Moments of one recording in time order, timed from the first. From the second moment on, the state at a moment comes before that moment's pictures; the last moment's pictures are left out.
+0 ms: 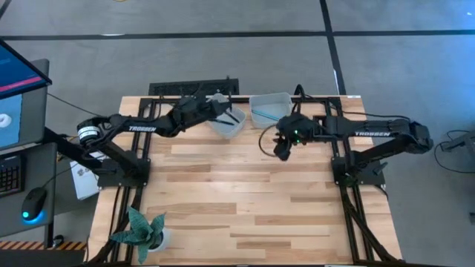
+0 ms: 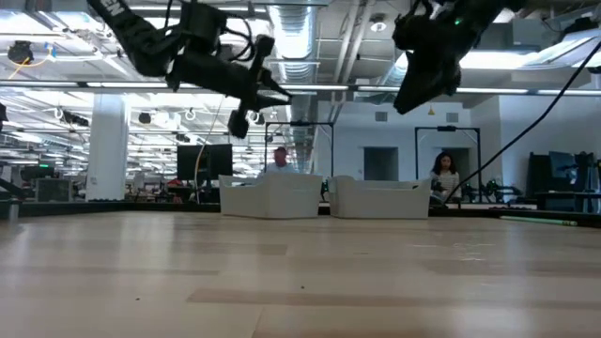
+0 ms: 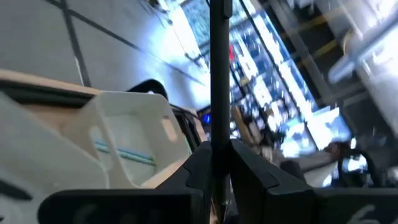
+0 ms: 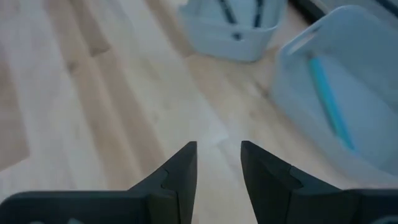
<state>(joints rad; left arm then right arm) 0.47 1.51 0.75 0.70 -0.06 -1.05 -0.14 1.22 0.95 -0.61 0.16 0.25</state>
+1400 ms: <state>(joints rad) 0.39 1.51 0.76 0.13 -0.35 -1.28 -0.26 1.22 0.95 -0.54 0.16 -0.01</state>
